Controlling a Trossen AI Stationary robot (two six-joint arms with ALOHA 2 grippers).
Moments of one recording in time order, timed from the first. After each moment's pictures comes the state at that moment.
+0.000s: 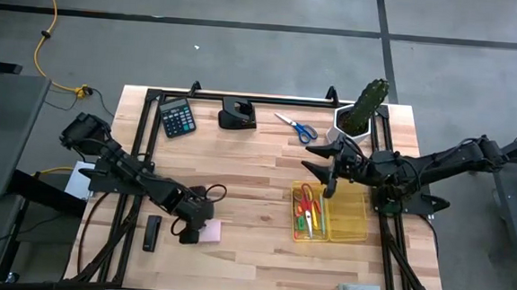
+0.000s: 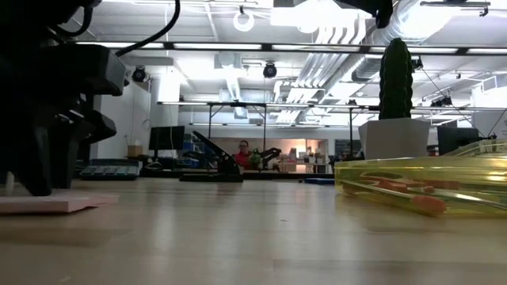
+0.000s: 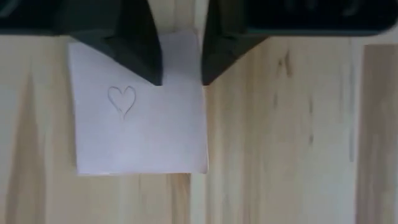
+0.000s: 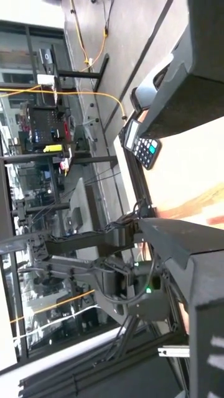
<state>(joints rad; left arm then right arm) -0.38 1.52 0.63 -0.29 -0.08 -0.52 0.23 0.91 0.62 0.33 0.47 0.13</state>
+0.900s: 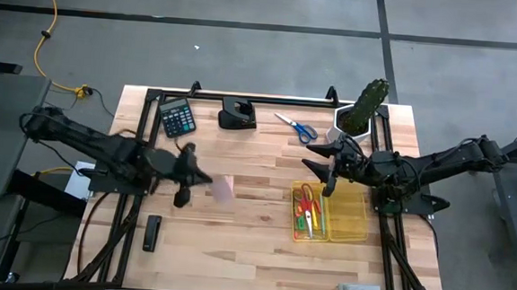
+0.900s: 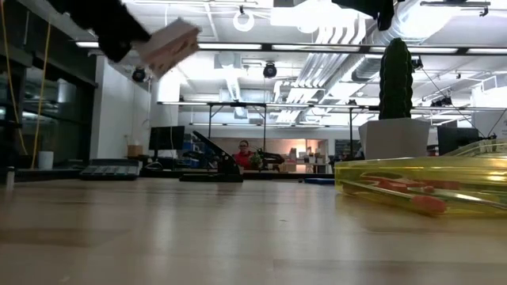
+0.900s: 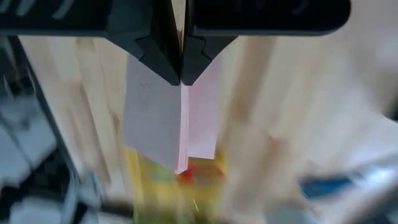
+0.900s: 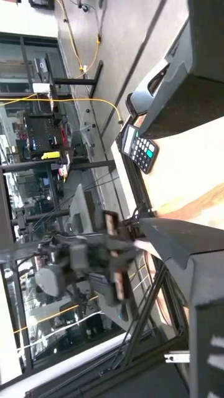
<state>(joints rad) -0.15 0.87 0.63 -0.34 -0.21 -0.32 0.23 0.91 0.62 0.32 0.51 0.16</state>
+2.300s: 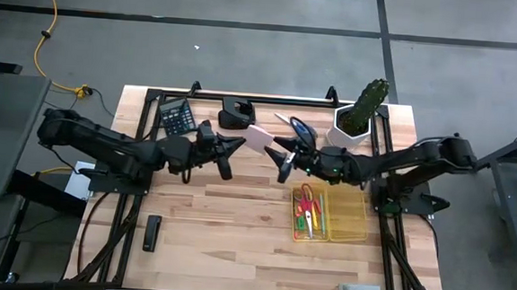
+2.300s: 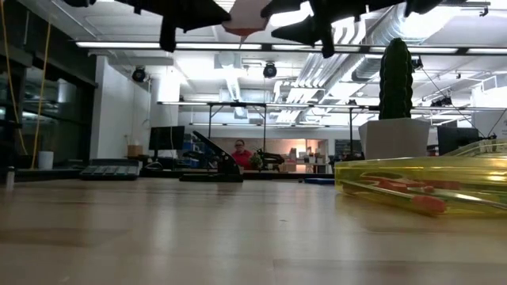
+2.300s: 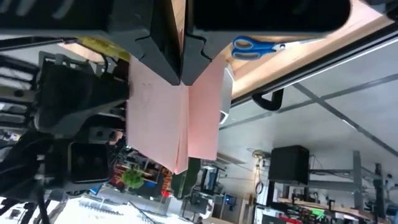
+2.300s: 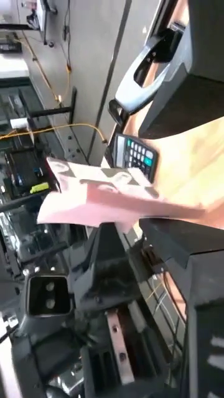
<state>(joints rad) 0.00 1.20 0.67 0.49 -0.59 -0.28 0.10 1.40 0.83 0.54 0.51 0.34</state>
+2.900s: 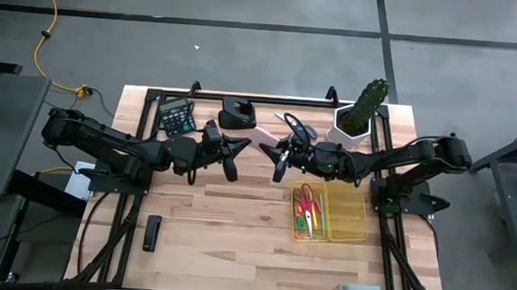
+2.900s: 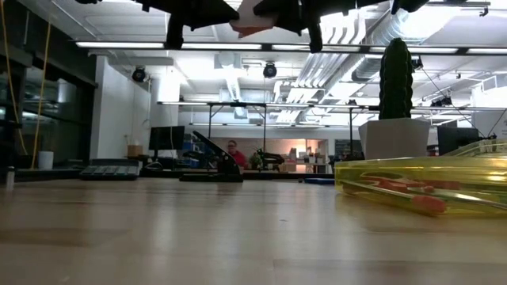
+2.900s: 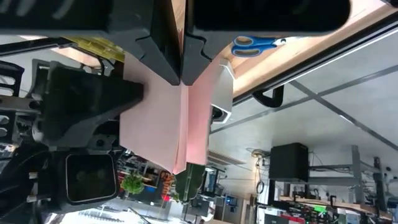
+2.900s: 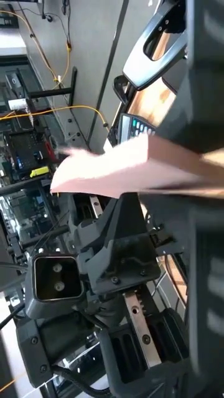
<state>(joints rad) 0.00 1.26 0.74 0.48 -0.59 -0.24 0.07 1.45 0.90 0.54 0.42 0.34</state>
